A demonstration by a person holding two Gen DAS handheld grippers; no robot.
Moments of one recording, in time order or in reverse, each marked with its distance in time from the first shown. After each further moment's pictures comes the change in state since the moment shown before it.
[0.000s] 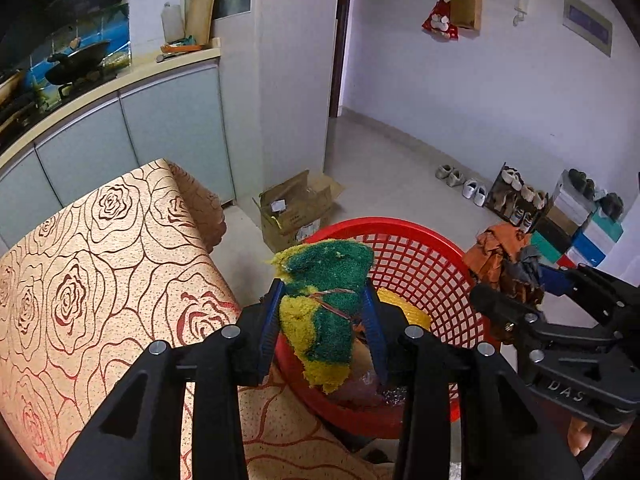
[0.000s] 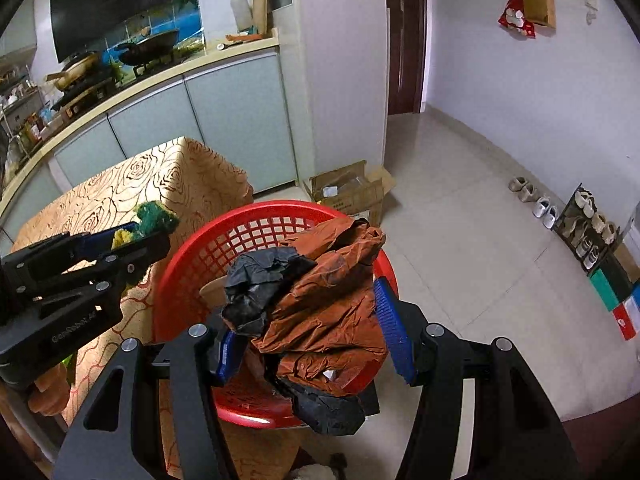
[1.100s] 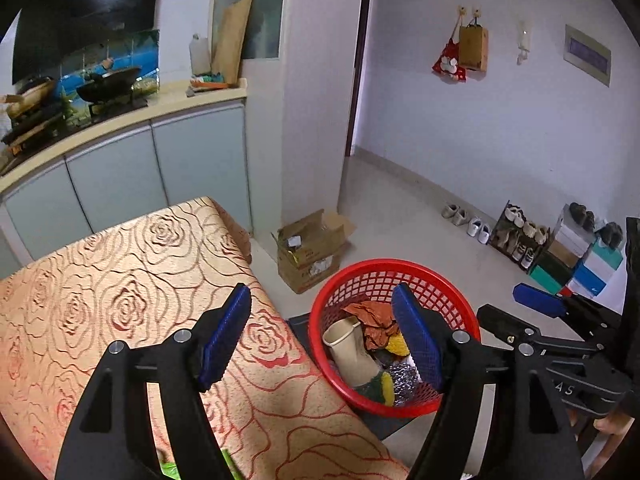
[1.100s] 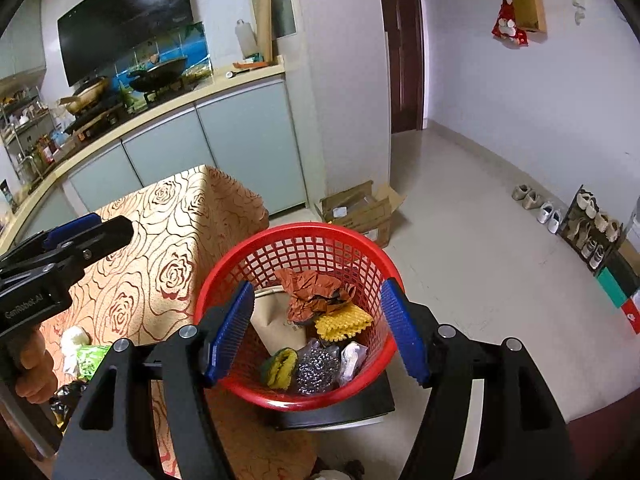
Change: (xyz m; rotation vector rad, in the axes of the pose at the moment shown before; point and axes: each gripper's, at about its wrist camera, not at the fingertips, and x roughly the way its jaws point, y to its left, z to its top) left arm -0.084 0.020 0.003 -0.042 -0.148 0.045; right arm -0.054 0.006 -0.005 0.046 -0.106 0.031
